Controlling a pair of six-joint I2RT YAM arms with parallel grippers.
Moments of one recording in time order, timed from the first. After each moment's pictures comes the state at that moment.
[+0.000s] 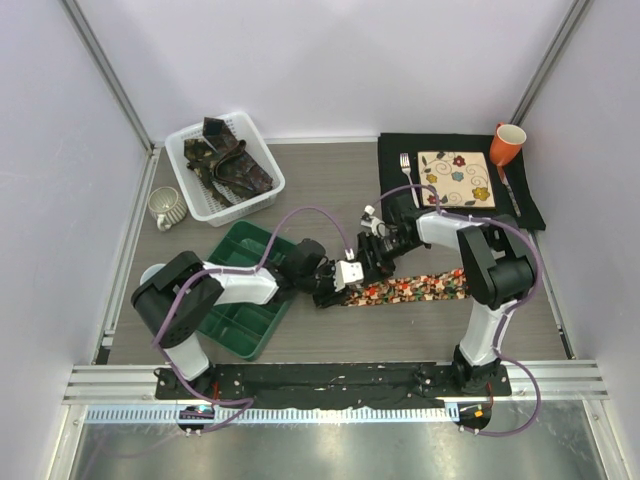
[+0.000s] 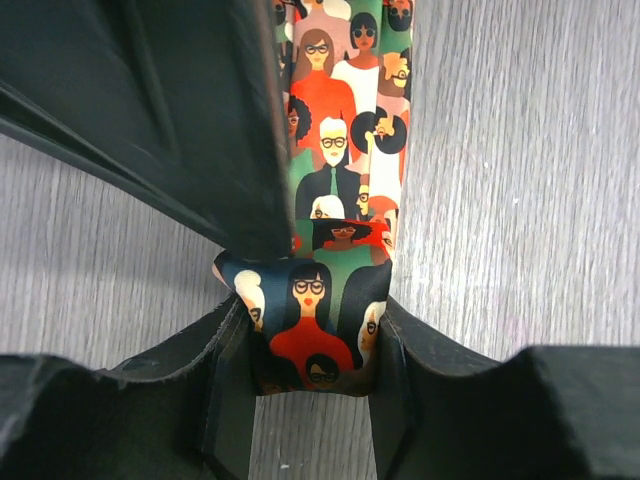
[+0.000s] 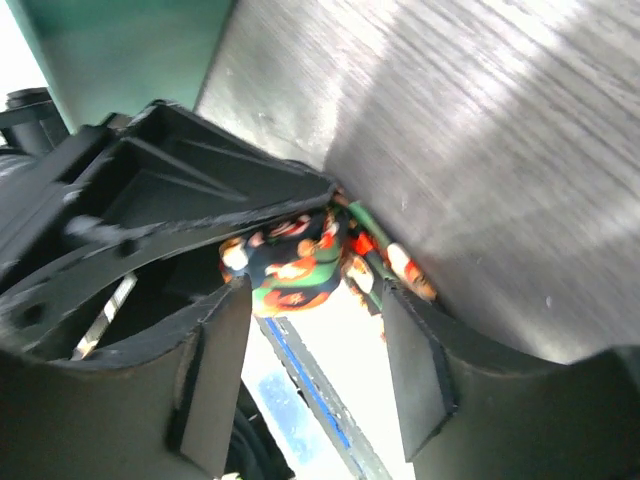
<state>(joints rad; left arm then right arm) -0.85 1.71 0.75 0.24 0.44 0.40 0.34 1.88 1.04 -0.51 -0.92 0.16</state>
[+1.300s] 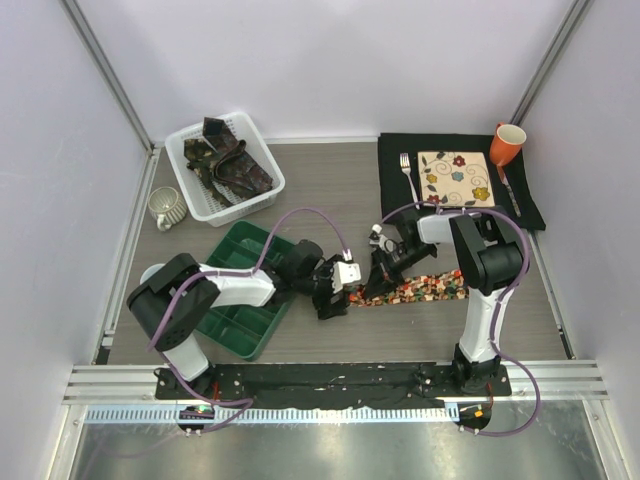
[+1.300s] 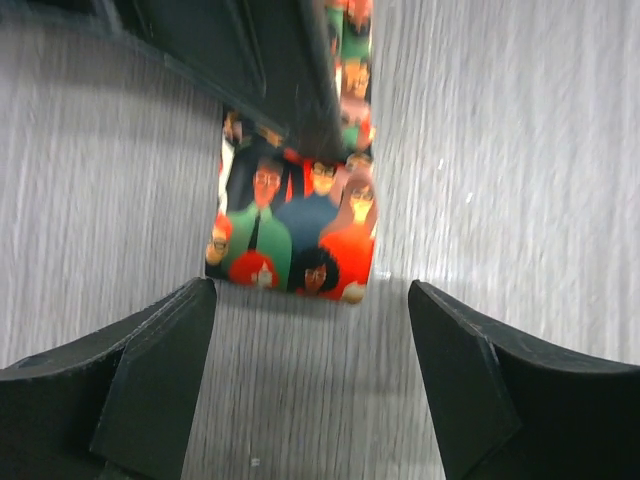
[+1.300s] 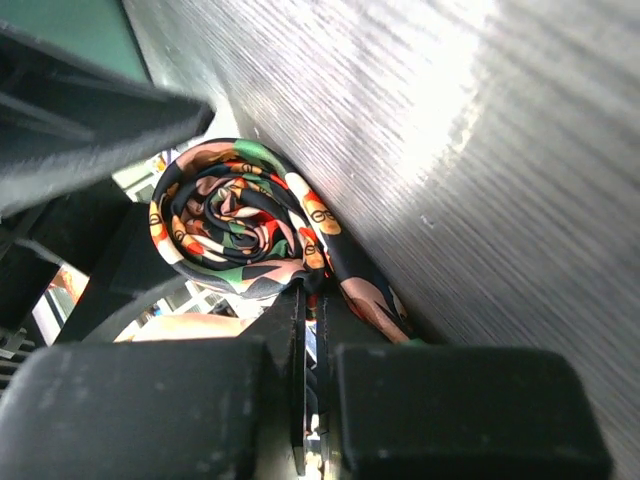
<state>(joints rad) -0.85 1.67 0.72 0.24 0.49 0.38 0.27 1.98 1.01 -0.67 -0.92 0.10</state>
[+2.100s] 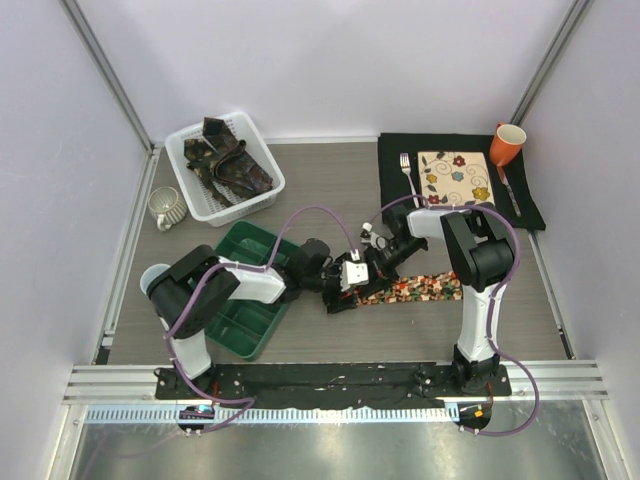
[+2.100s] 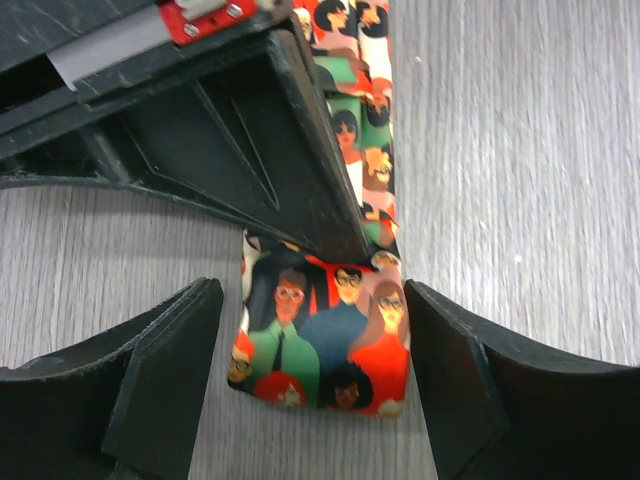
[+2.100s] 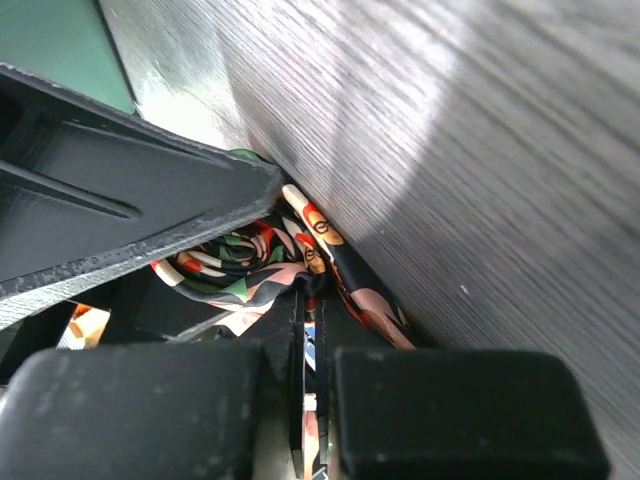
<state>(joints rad) -0.86 1.80 0.77 0.41 0.52 0.43 0.34 2.04 1.13 -0.77 -0.87 0.07</state>
